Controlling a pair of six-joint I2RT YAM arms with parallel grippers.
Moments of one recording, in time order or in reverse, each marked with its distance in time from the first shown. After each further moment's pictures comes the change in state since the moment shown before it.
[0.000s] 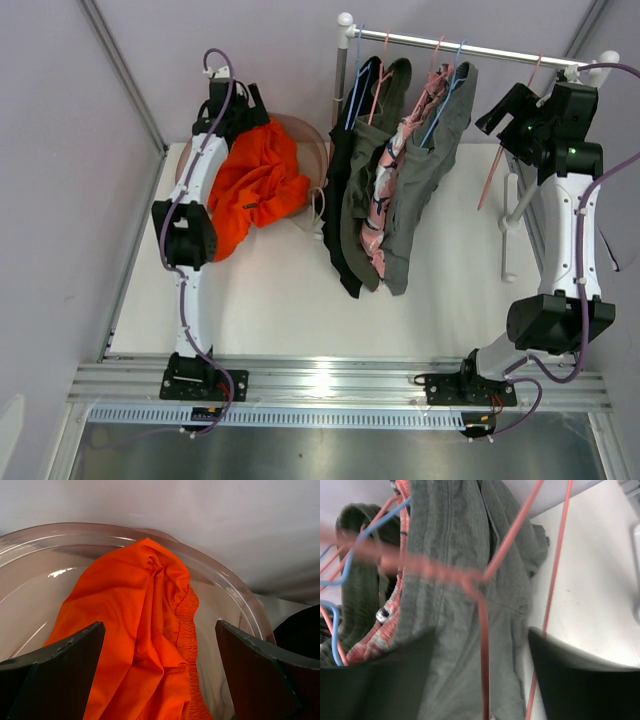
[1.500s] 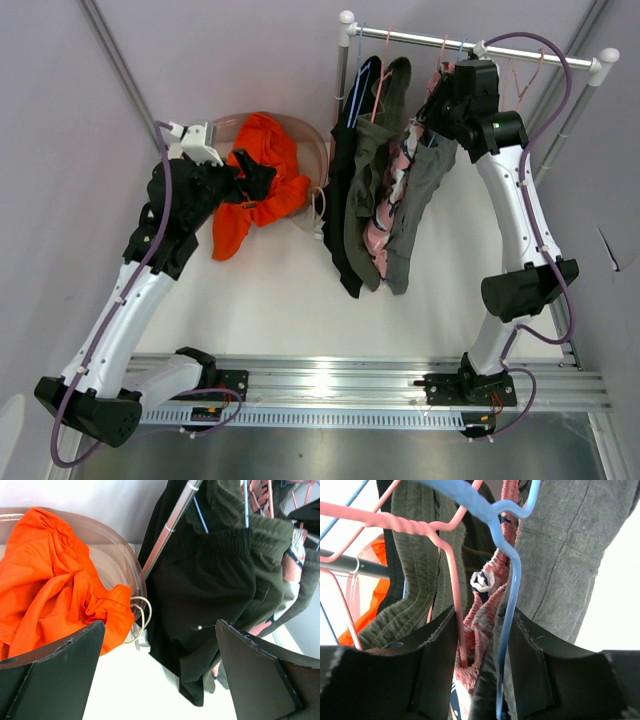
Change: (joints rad) left arm -0.226 -1.289 -1.109 0.154 0.146 0.020; right arm 0.396 0.229 0.323 -0.114 0.333 0.066
